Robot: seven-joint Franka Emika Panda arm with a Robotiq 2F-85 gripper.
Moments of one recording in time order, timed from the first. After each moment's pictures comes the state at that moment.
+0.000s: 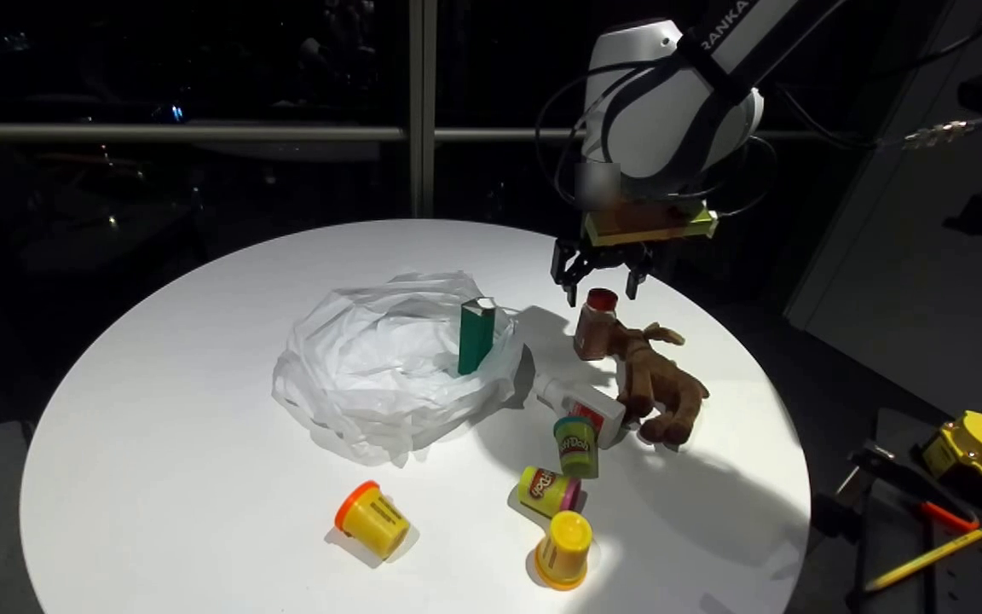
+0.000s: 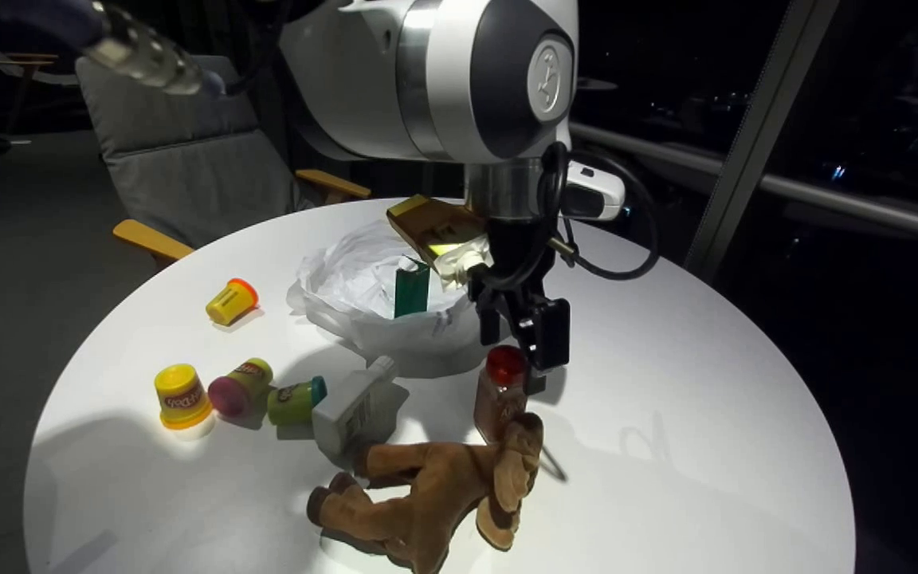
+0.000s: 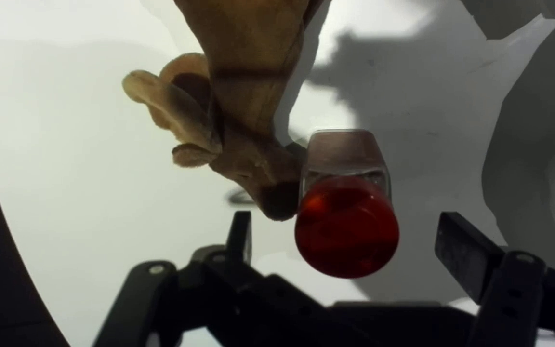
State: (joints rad) arm 0.01 0.53 -0.18 -2.04 -0.13 2.55 0.64
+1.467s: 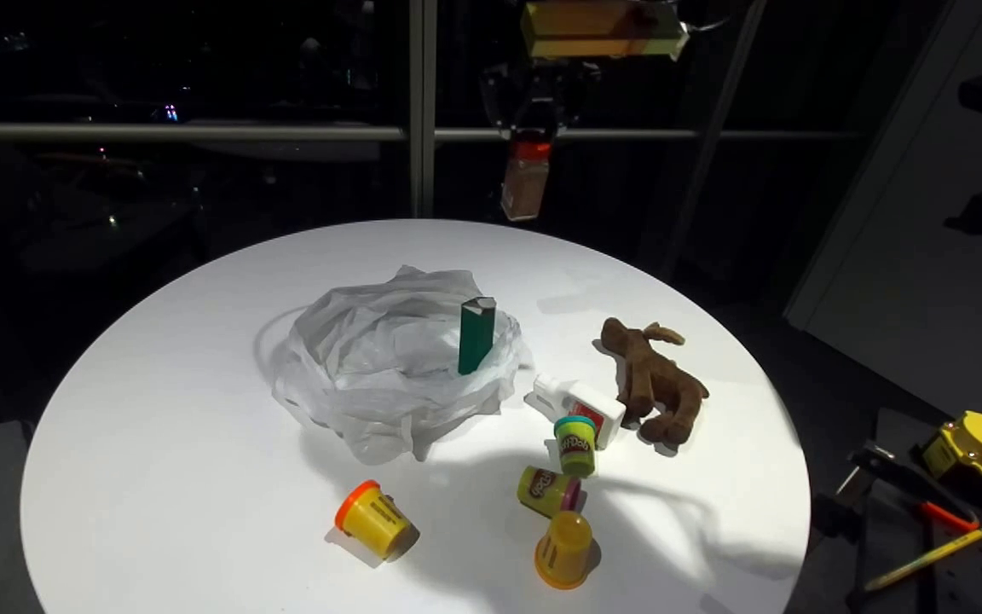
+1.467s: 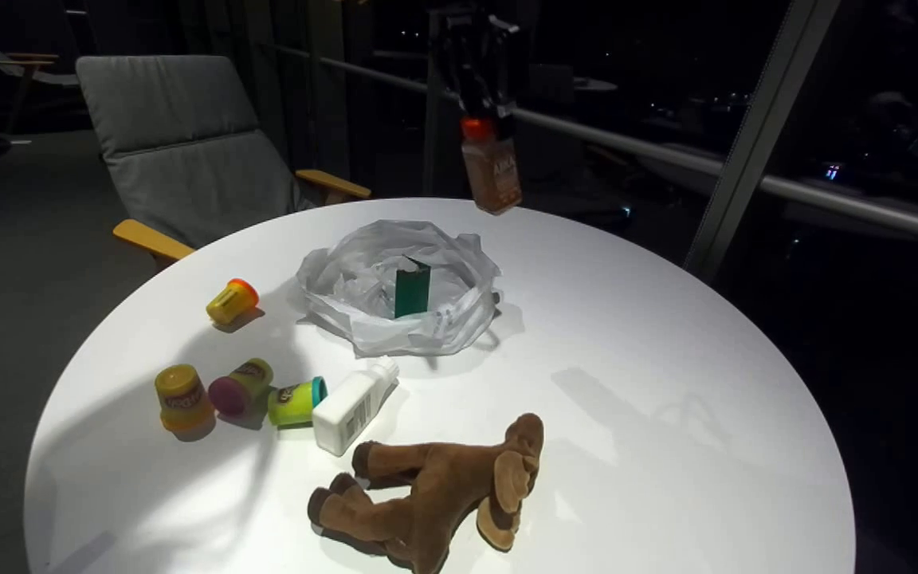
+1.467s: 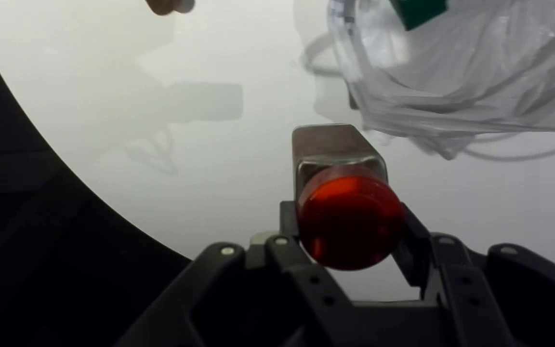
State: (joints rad) arm 0.21 0.28 -0.19 -1.90 -0.35 2.42 0.78
